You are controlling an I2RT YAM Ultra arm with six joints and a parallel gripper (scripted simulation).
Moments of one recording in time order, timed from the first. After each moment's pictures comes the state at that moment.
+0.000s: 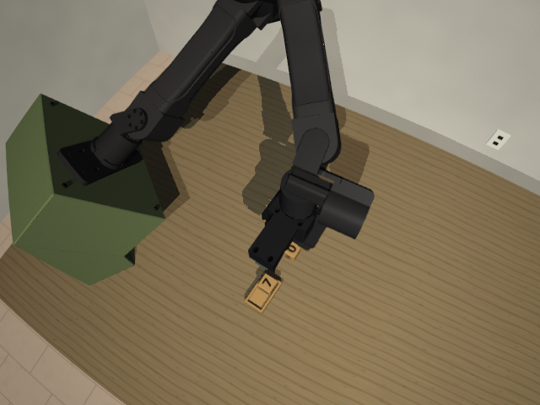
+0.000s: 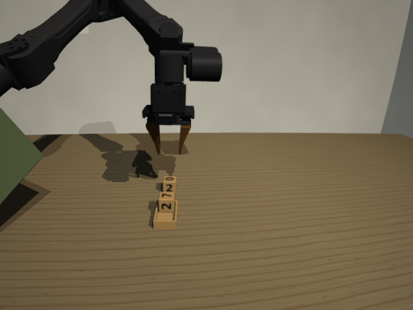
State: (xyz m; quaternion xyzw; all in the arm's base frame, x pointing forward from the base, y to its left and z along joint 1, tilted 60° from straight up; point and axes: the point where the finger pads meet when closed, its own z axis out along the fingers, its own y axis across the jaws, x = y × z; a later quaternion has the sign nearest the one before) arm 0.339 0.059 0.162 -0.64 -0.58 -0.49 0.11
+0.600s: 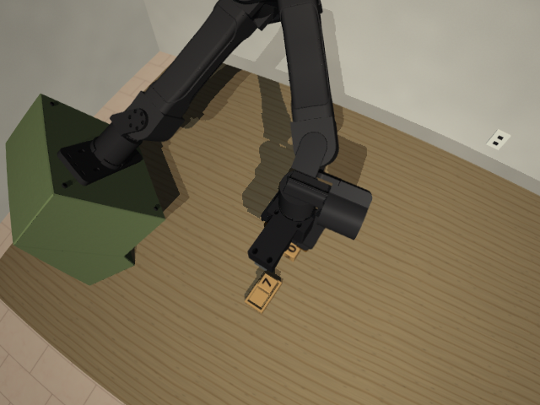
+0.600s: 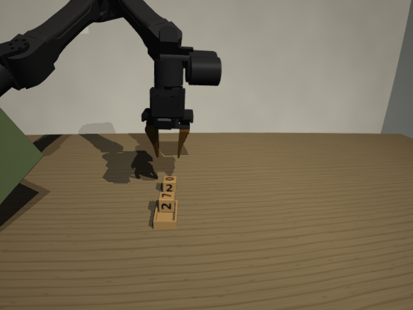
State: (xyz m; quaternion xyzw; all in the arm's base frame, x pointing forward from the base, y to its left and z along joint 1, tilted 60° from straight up) arm 0.340 0.065 0.158 -0.64 -0.58 -0.49 0.11
